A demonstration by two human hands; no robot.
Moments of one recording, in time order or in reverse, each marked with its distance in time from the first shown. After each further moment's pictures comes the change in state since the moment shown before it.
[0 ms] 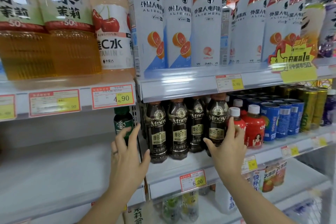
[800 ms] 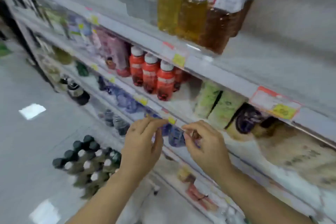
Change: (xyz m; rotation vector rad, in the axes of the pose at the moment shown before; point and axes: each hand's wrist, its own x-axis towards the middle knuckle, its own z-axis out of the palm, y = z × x) left_hand -0.304 -0.220 -0.242 0.261 0.106 -0.571; right_hand -0.394 -0.247 0.108 0.772 -1.212 -0.757
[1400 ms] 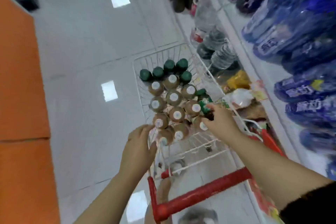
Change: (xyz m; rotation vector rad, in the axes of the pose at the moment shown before) left_hand -0.277 -0.283 -0.047 0.231 -0.290 -1.204; right_hand -0.008 0.051 0.431 -0.167 -1.024 0.321
